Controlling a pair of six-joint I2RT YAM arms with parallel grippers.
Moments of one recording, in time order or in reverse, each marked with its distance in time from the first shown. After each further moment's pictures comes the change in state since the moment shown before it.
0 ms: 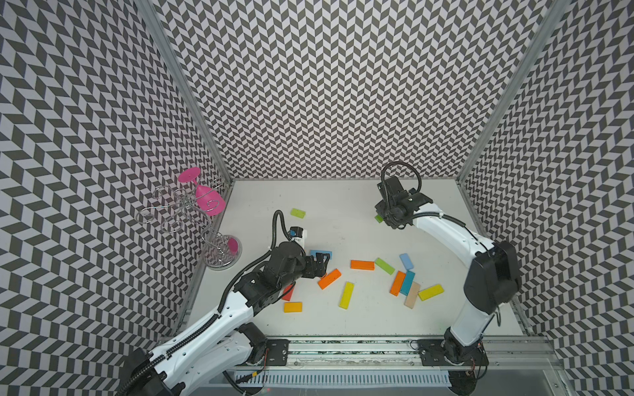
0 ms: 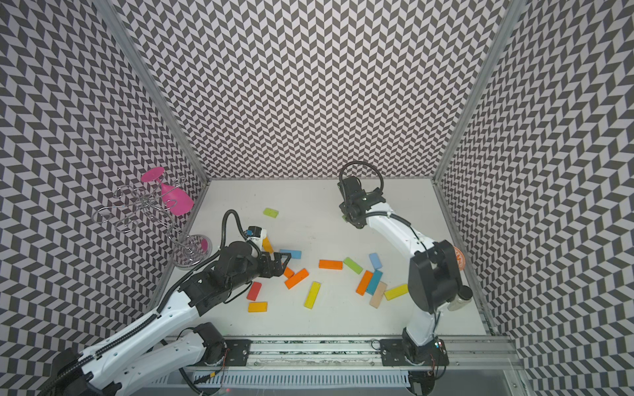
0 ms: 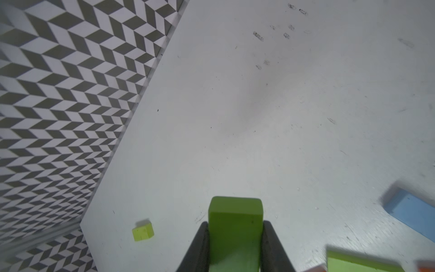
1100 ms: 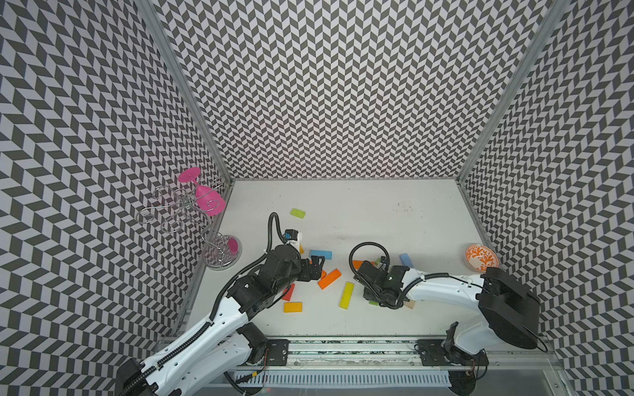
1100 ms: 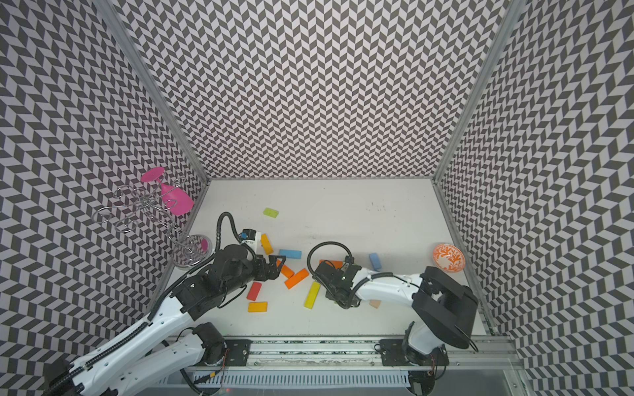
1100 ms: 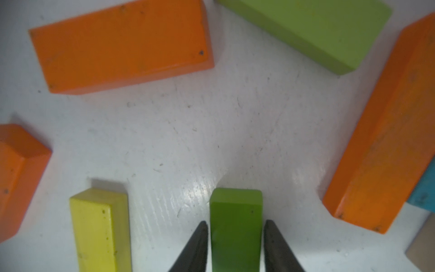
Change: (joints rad) left arm 0.000 -0.084 0.001 -0.106 -0.042 0.000; right arm 0.562 -0.273 -0.753 0.116 0.000 -0.053
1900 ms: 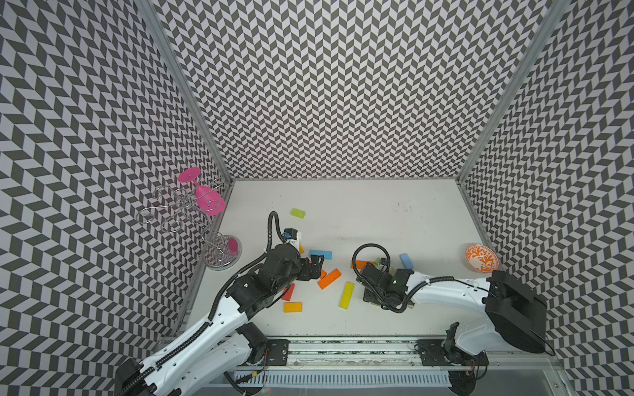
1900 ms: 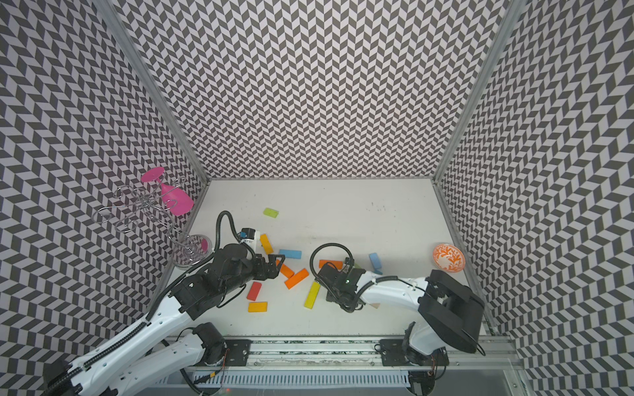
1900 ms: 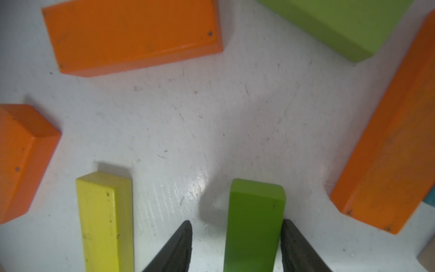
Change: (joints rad) left arm -0.006 0.000 0.023 -0.027 -0.022 0.000; right arm 0.006 -0.052 -0.050 0.058 -0.021 -0.023
